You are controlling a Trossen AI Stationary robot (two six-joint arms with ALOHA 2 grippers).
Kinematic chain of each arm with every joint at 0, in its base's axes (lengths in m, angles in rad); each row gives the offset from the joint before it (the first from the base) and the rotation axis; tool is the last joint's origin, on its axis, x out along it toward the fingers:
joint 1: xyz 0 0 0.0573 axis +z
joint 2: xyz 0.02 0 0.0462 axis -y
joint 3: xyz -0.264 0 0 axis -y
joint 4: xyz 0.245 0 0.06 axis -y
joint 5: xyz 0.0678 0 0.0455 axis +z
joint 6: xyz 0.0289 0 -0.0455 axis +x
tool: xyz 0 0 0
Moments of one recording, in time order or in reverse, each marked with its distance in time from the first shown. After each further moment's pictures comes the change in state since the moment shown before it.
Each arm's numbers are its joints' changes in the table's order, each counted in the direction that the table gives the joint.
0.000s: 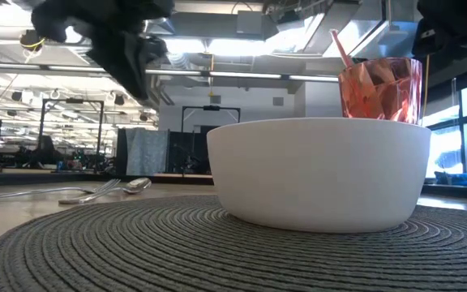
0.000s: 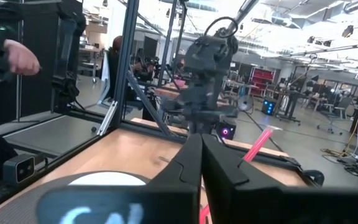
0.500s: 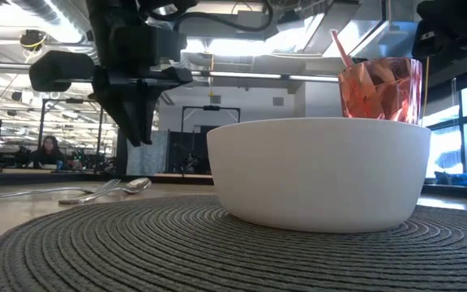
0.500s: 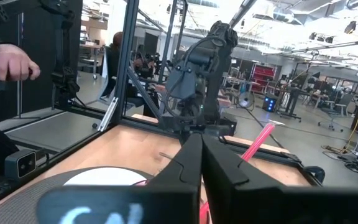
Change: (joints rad) left arm -0.034 -0.266 0.068 -0.024 0.052 0.260; right arm 0.000 0.000 0.000 -0.019 0.000 0.000
